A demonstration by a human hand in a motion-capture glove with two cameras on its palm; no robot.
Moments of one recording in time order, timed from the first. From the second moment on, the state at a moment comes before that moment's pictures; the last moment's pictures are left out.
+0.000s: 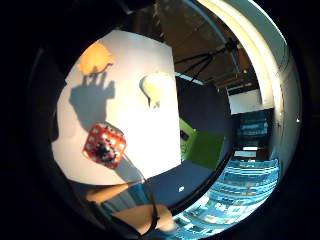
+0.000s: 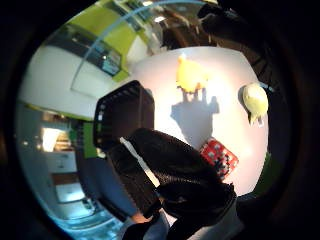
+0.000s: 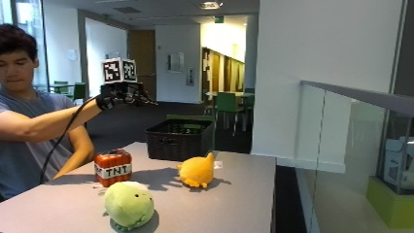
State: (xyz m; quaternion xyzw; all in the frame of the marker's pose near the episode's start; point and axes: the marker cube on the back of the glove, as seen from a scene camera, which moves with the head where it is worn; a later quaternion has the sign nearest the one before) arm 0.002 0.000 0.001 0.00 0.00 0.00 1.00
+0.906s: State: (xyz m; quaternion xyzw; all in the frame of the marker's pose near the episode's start) arm 0.019 0.095 0.163 -0.07 -0.04 -0.02 1.00
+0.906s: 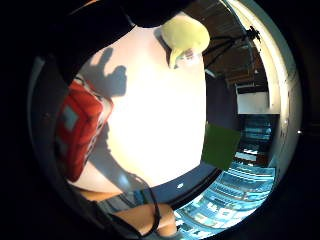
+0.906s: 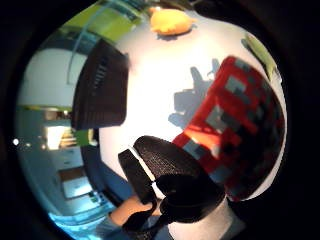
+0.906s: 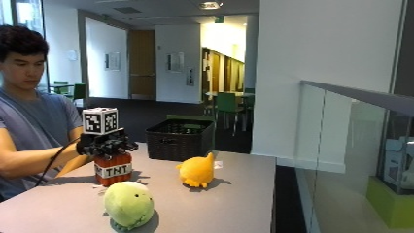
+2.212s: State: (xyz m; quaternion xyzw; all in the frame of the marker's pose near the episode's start) arm 0.021 0.055 0.130 -0.05 -0.04 0.01 1.00
